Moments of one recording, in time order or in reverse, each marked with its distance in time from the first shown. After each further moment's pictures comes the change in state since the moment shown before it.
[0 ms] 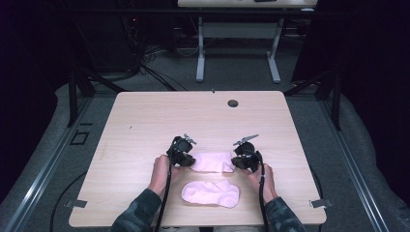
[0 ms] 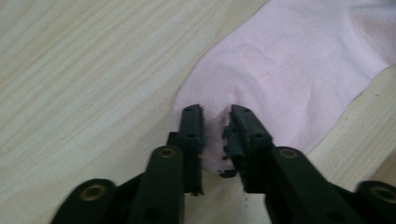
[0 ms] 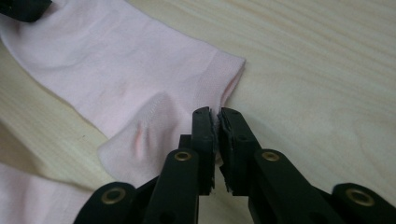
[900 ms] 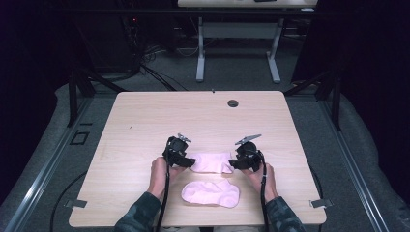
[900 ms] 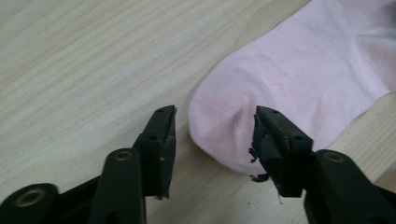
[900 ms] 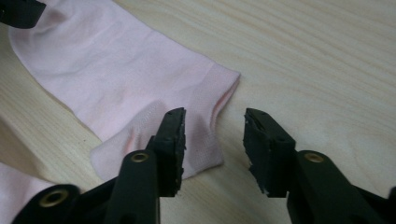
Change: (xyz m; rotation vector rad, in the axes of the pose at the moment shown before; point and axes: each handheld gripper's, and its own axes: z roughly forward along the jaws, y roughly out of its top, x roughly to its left) left arm 0.004 -0.006 -0.005 -0.046 0.020 -0.098; right arm -0.006 0.000 -0.002 -0.031 0.022 -0.028
